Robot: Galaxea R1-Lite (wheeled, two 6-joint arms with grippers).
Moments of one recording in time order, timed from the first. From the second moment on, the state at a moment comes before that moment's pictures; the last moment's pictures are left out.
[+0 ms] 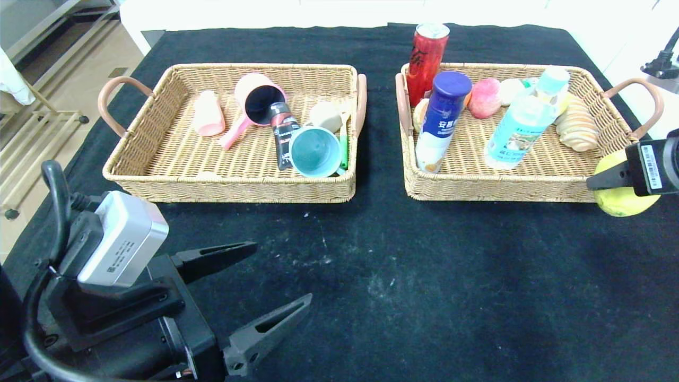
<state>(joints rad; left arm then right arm) -0.69 1.21 -0.47 -0.62 -0.07 0.06 0.27 1.51 -1.61 0.78 -0.26 0.11</state>
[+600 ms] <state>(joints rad) -0.69 1.21 -0.47 -0.62 -0.07 0.06 0.12 1.61 -1.48 0.24 -0.26 0.03</state>
